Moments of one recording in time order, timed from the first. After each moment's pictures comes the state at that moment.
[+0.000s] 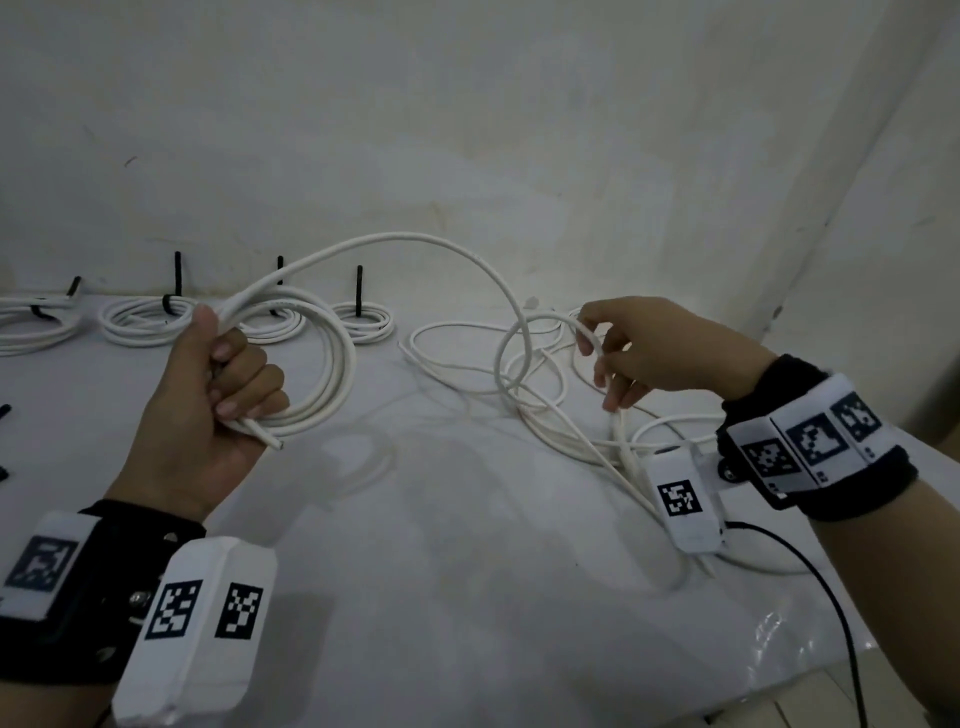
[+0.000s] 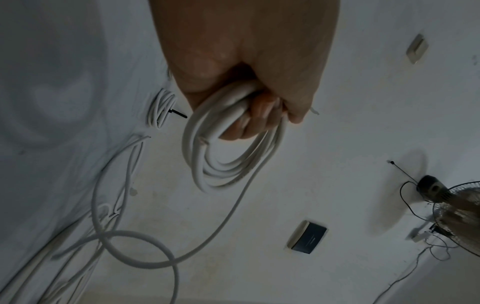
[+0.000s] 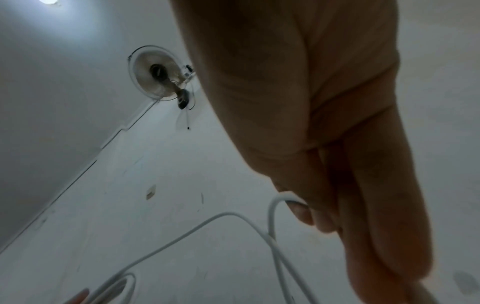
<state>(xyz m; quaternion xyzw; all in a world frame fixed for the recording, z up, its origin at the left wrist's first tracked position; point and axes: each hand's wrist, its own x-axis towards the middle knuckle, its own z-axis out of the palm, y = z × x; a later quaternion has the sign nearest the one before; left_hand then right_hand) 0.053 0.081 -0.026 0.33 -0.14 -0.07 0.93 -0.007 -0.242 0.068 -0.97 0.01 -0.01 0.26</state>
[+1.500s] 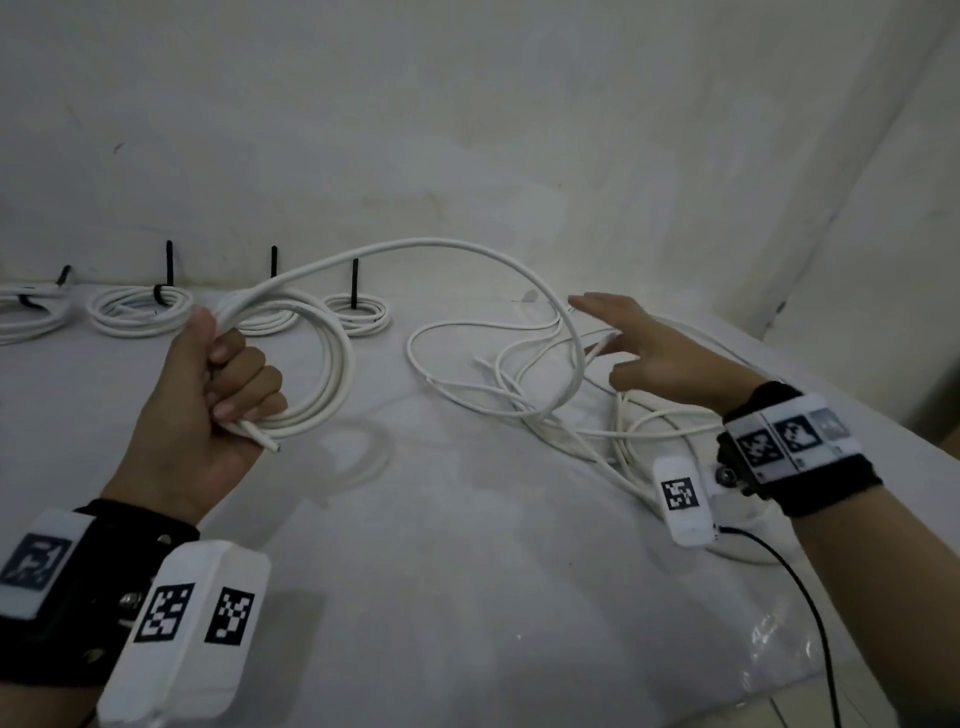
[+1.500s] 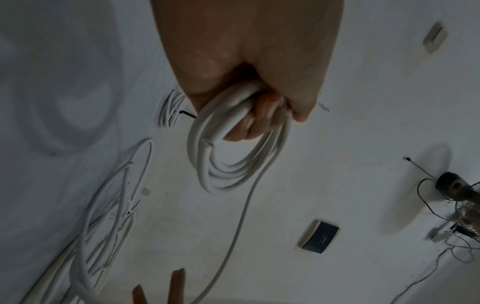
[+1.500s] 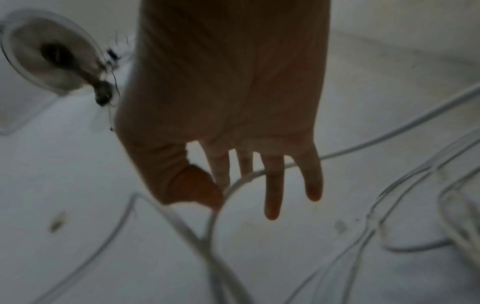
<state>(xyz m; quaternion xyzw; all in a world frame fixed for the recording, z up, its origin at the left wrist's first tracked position) 0.080 0.090 -0.052 0.22 -0.25 -0.20 0.92 0.017 -0.294 0.028 -0.94 -0.10 -0.05 0.33</state>
